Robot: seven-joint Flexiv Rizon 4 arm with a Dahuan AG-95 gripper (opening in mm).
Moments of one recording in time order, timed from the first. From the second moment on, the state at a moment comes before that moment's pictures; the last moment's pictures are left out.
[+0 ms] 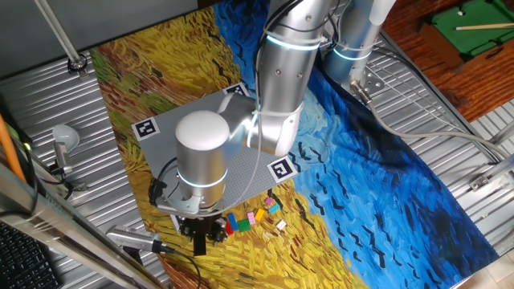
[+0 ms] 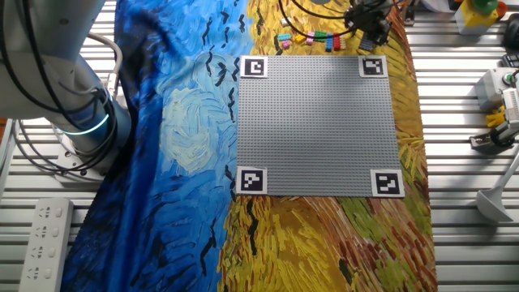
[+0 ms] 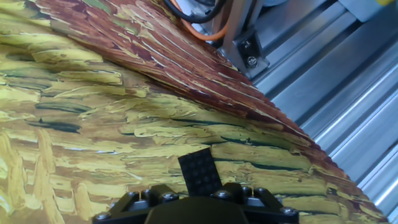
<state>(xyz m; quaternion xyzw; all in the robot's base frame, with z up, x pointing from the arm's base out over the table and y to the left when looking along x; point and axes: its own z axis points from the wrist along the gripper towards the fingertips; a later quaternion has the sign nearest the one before) 0.633 0.292 0.003 -0.43 0.89 0.04 0.13</state>
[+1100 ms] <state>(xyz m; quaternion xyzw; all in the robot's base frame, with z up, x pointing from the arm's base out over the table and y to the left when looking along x) 0.622 0.295 0.004 -0.43 0.89 0.04 0.14</state>
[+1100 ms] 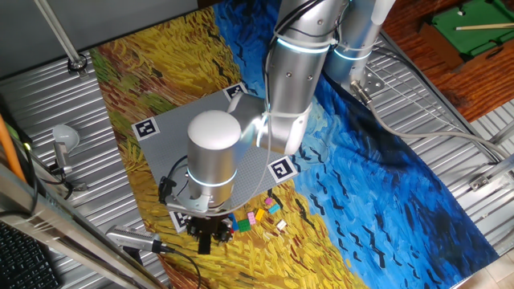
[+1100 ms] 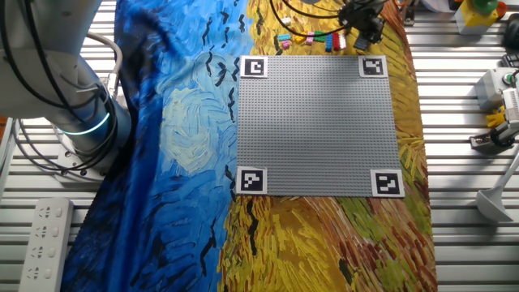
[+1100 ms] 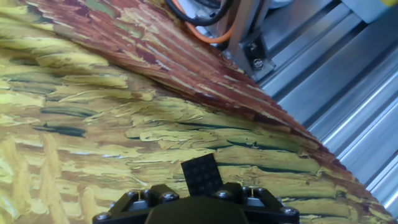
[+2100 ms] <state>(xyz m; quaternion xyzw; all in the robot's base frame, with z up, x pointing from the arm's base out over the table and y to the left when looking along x) 0.632 0.293 0.007 -0.42 0.90 0.05 0.14</state>
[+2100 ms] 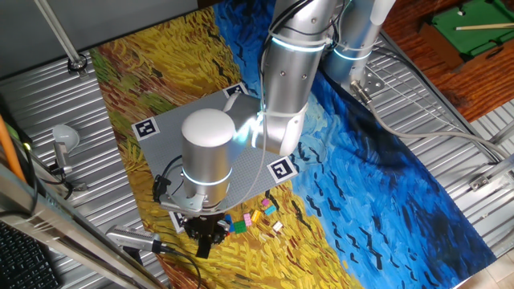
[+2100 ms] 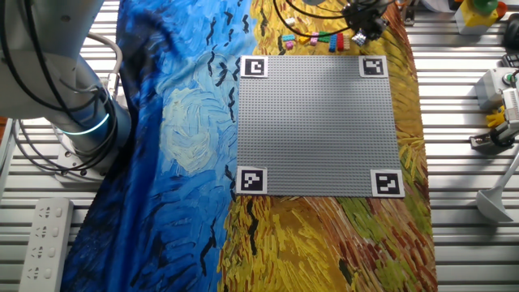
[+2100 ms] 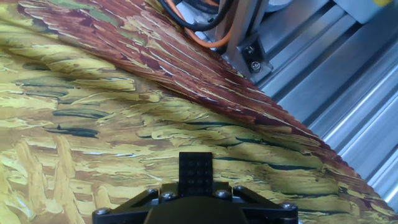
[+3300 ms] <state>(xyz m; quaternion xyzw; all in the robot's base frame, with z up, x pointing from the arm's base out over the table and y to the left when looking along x) 0.633 0.284 0.028 -0.42 0.90 0.05 0.13</state>
